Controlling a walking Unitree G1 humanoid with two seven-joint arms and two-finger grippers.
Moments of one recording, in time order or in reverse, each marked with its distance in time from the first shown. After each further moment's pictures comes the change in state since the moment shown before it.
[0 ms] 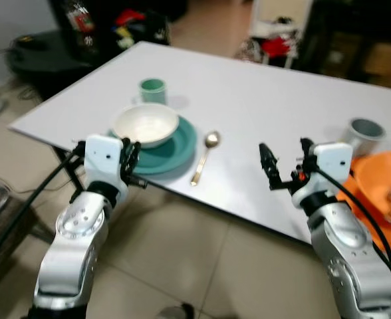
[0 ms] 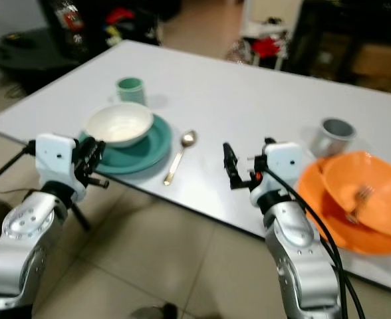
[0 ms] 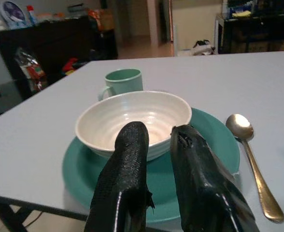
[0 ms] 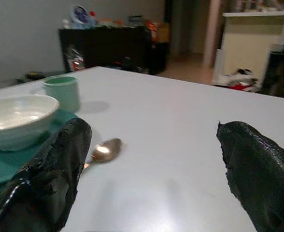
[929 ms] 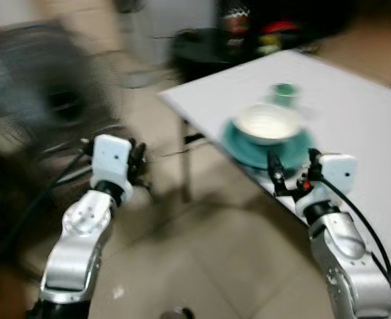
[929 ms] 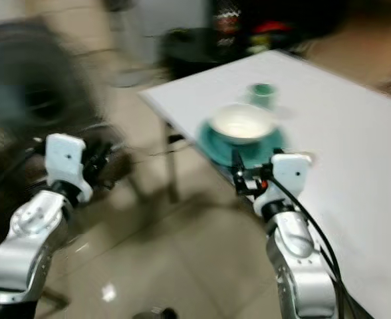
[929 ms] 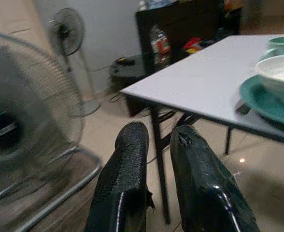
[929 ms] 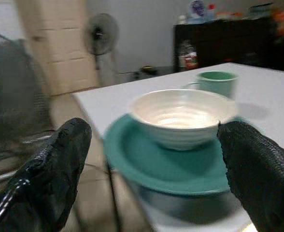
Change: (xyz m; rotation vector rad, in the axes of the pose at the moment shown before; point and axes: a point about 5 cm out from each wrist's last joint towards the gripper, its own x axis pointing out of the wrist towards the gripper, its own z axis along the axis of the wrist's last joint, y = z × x) left arm 0.005 -0.006 -0.006 0.032 0.018 -0.022; right arm -0.009 -0.005 -0.017 0.046 0.028 -0.081
